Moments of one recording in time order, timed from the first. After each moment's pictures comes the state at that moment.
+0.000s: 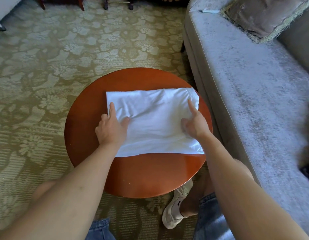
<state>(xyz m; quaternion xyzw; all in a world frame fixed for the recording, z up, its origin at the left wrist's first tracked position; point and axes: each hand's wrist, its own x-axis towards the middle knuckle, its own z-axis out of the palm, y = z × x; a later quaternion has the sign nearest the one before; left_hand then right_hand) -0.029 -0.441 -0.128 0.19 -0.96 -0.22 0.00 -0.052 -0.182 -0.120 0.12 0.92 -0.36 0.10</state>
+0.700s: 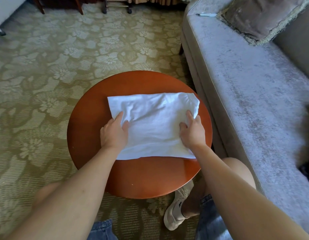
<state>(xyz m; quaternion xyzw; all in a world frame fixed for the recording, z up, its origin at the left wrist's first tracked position) -0.020 -0.445 -0.128 0.12 -0.96 -0.23 -0.01 -0.024 -0.198 -0.131 0.11 0.94 -0.32 0.02</state>
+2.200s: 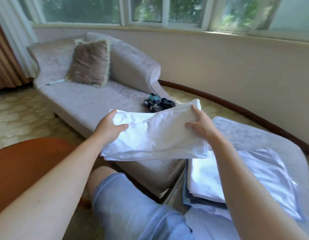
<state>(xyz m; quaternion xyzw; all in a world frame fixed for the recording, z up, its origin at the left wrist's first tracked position) 0.115 -0.111 0.059 -0.31 -0.86 -0.39 -0.12 0.342 0.080 0.079 0.41 0.81 -0.38 -0.20</state>
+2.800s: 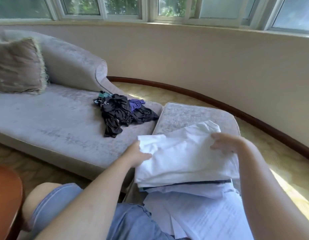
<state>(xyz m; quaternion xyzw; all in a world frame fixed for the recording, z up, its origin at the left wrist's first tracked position) 0.317 0.003 -0.027 -0.44 -0.78 -0.25 -0.36 0.598 0.136 0.032 0.62 0.71 -0.33 0.06</state>
